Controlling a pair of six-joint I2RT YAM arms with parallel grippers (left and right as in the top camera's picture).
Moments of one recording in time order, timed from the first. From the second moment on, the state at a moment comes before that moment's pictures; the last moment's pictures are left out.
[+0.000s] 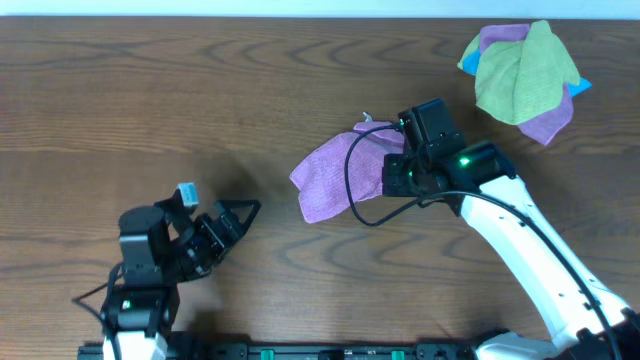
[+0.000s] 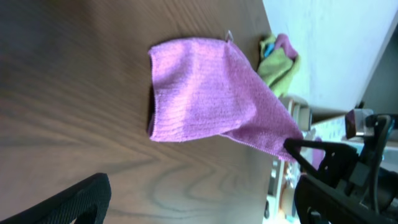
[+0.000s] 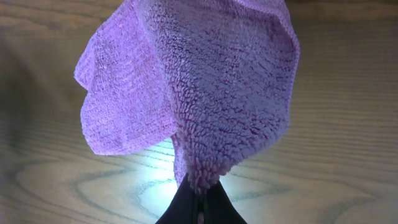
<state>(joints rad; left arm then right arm) 0.02 0.72 0.39 -0.35 0.72 -0.92 0.42 1.46 1.18 -0.89 -0.04 0.44</state>
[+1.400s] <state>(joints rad) -0.32 1.64 0.39 0.56 0.73 -1.10 0.42 1.46 1.18 -0.89 -0.04 0.44</state>
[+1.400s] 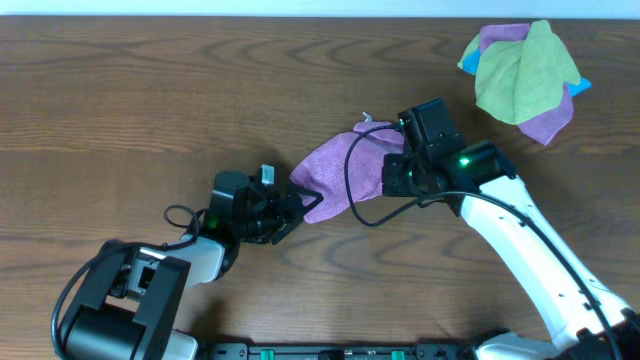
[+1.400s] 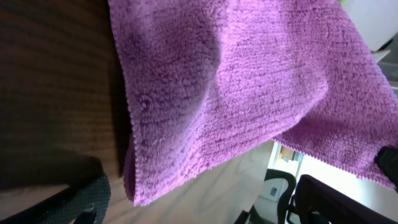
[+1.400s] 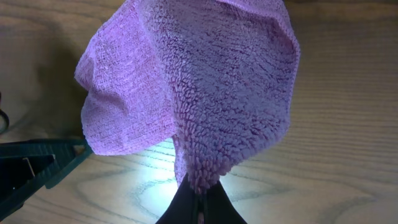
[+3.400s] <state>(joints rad) -0.19 1.66 0.91 0.63 0.86 -1.36 0.42 1.29 1.18 -0.73 0.08 0.42</state>
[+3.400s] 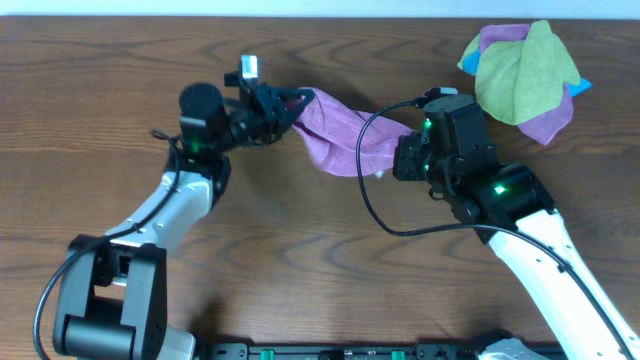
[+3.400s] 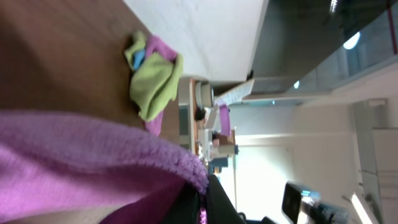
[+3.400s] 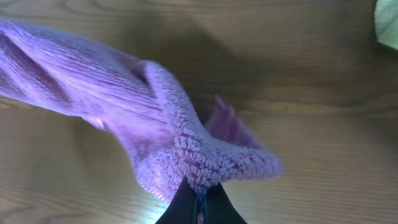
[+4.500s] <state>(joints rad) -0.04 1.94 1.32 0.59 0.83 -1.34 0.30 1.65 1.32 -0.29 0.09 0.28</state>
